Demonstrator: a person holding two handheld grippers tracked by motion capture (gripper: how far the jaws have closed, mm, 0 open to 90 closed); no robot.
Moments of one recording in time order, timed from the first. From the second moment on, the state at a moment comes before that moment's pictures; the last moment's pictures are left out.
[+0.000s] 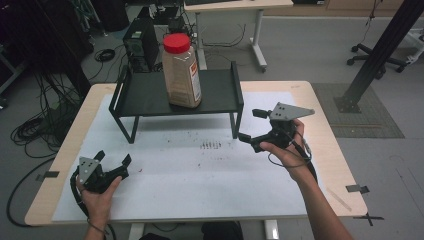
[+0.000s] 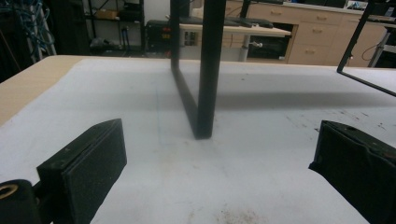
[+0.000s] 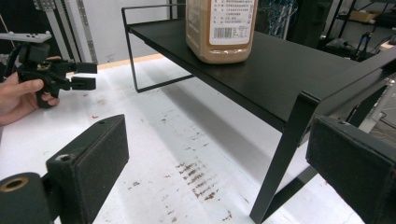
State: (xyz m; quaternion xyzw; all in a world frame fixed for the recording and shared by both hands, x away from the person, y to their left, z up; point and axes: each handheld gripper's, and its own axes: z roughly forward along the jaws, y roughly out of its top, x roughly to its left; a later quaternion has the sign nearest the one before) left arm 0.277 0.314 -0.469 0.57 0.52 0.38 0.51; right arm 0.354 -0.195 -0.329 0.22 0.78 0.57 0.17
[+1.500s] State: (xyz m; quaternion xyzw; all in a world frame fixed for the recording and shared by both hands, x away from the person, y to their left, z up) left arm 0.278 0.311 -0.469 0.59 0.51 0.39 0.50; right arm 0.337 -0.219 -0.401 0.24 0.79 0.54 0.17
